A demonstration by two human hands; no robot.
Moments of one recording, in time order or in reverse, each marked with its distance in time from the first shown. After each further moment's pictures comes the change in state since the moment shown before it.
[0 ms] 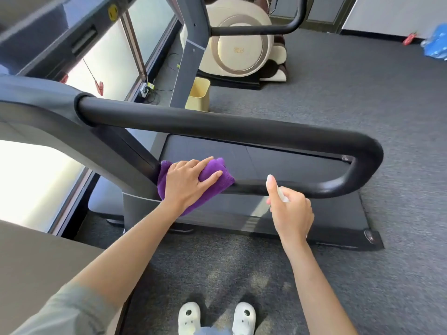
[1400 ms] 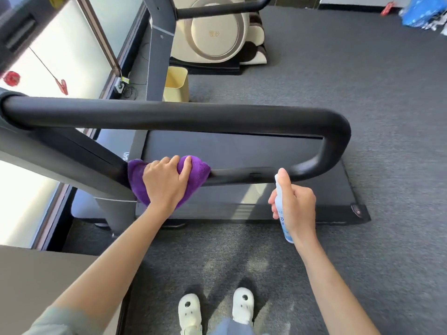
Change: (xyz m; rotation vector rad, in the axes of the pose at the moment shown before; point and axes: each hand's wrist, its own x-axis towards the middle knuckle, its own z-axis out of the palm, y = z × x) left_hand 0.001 0.026 0.021 0.119 0.150 -0.137; right_hand 0.001 0.033 -0.044 0.476 -0.117 0.257
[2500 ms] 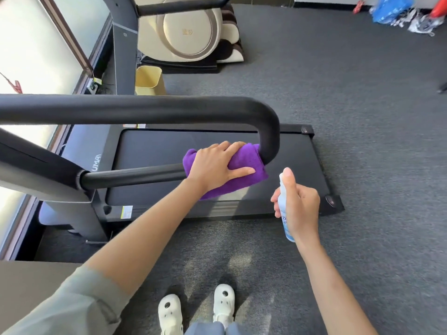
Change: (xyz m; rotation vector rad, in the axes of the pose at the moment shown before) left_hand 0.008 0.187 0.015 -0.162 -0.311 0.548; right_hand 0.016 0.027 -0.102 0.063 0.086 -0.035
